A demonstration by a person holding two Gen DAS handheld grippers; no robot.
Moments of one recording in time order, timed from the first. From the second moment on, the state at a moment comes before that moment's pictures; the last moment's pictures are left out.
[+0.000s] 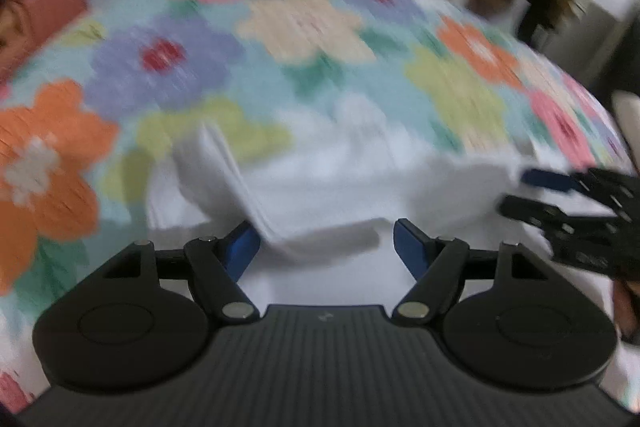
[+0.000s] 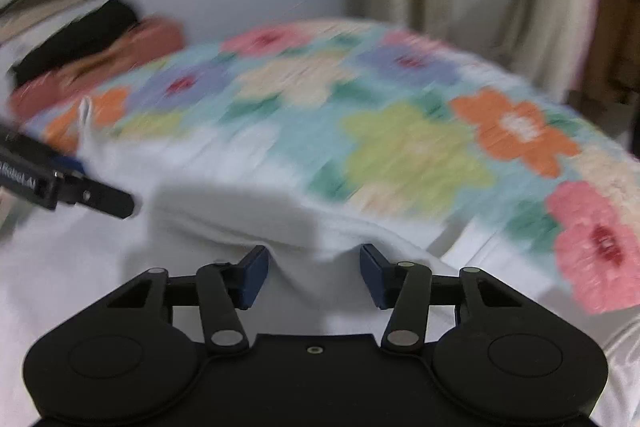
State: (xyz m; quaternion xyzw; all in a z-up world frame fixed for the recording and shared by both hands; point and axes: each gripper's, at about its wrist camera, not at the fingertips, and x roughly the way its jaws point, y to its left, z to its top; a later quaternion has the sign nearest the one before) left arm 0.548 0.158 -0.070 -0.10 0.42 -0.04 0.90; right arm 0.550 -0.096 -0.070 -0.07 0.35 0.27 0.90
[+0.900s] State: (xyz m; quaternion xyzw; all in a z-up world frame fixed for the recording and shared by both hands) left arm 0.549 0.200 -0.048 -0.11 0.33 0.01 0.94; right arm 0.578 -0.128 -0.092 -0.06 0.41 0.24 0.88
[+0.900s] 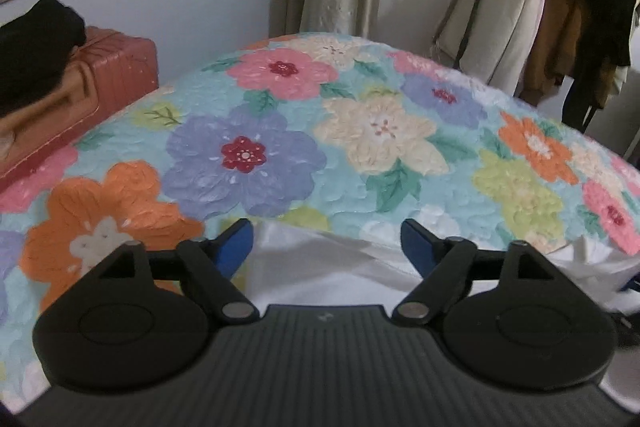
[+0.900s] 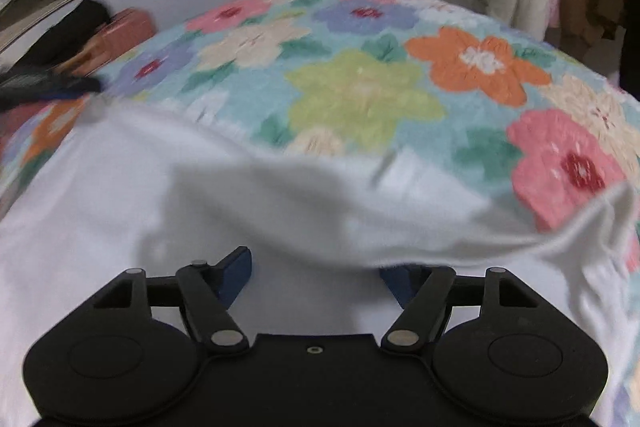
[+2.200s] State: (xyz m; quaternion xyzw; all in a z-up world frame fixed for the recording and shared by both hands) left arm 0.273 0.180 -0.095 -0.34 0.41 -0.01 0.85; right arm 0.287 -0.319 -0.093 0.38 0.42 0.09 0.82
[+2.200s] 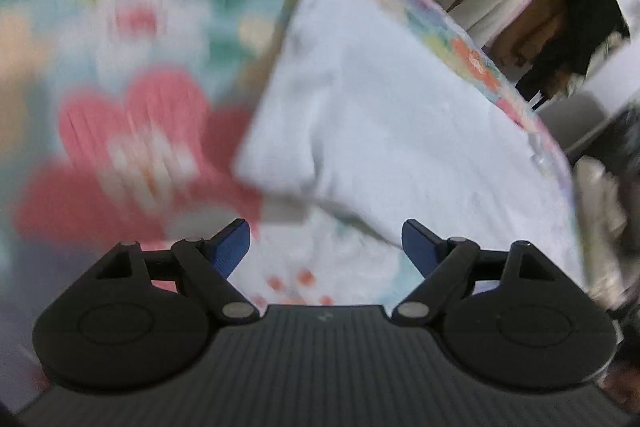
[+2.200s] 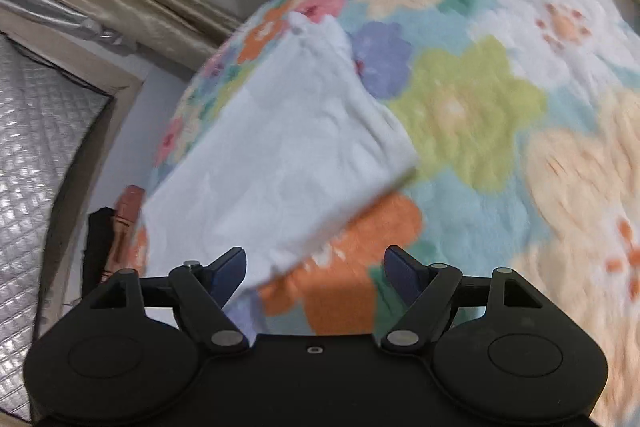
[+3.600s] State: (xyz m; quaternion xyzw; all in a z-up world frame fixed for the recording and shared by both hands) left arm 0.205 0.146 -0.102 -0.32 0.36 0.11 0.87; right arm 0.258 -0.390 -0.109 0.44 0.37 0.07 0.82
